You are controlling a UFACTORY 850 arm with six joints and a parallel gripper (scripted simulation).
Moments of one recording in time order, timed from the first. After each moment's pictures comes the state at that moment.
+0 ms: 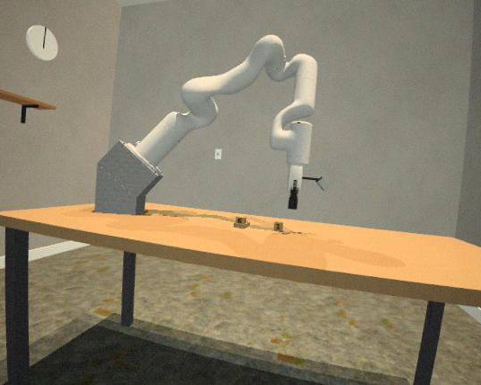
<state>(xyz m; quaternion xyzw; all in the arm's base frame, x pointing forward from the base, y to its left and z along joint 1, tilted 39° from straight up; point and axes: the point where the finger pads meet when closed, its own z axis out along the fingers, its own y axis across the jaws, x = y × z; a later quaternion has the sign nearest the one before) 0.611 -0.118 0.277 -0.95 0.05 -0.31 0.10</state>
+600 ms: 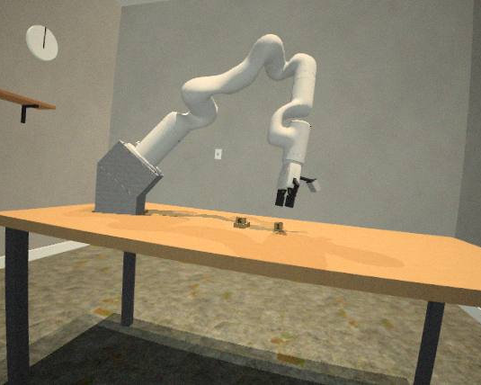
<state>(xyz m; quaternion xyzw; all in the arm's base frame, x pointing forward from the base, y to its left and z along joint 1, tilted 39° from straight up) 0.582 -0.142 0.257 -0.95 -0.14 -0.27 -0.01</state>
